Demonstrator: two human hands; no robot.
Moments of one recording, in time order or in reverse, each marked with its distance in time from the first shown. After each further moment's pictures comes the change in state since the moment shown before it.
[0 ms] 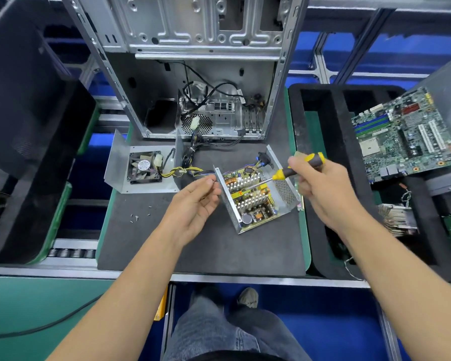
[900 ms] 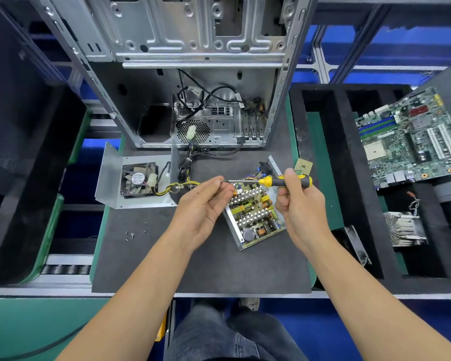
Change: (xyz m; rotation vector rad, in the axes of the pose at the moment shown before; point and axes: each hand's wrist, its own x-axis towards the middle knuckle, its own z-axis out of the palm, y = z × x) left_hand 0.025 0.009 0.028 -0.055 0.039 -0.036; right_hand 0.015 0.034 0.044 0.289 0.196 0.130
